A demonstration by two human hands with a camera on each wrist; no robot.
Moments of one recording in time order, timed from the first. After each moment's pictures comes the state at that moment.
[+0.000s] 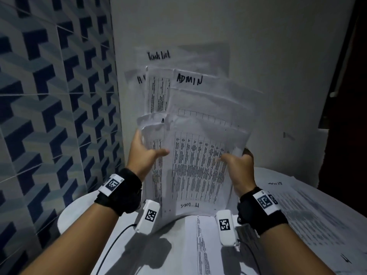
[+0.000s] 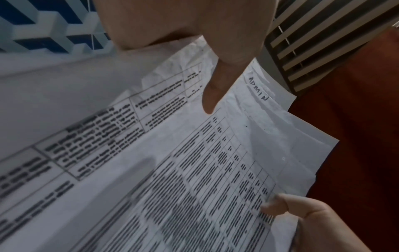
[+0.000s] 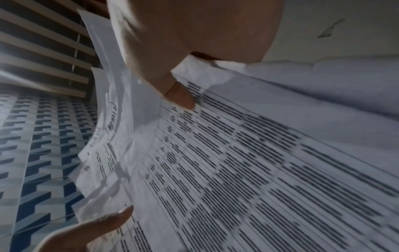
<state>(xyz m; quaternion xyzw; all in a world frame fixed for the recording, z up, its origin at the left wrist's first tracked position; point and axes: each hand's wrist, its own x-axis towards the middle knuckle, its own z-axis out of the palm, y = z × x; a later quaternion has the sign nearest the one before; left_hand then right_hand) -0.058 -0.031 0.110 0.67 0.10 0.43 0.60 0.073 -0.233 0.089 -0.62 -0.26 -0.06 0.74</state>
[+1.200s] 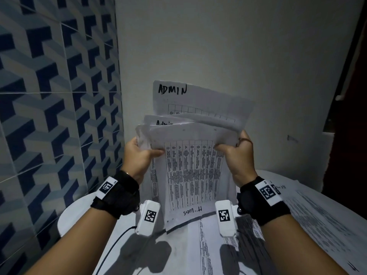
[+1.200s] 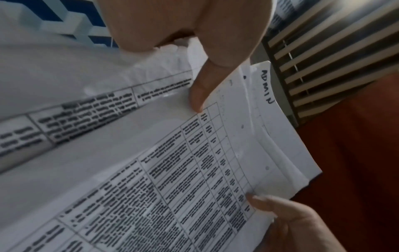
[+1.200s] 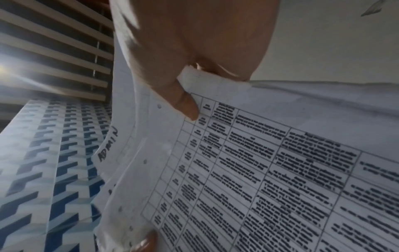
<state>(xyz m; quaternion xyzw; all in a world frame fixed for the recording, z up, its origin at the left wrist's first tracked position) -0.064 -0.013 0.107 0.62 0.10 0.45 0.64 0.076 -0.211 0.119 -0.56 -0.34 -0.06 0.75</state>
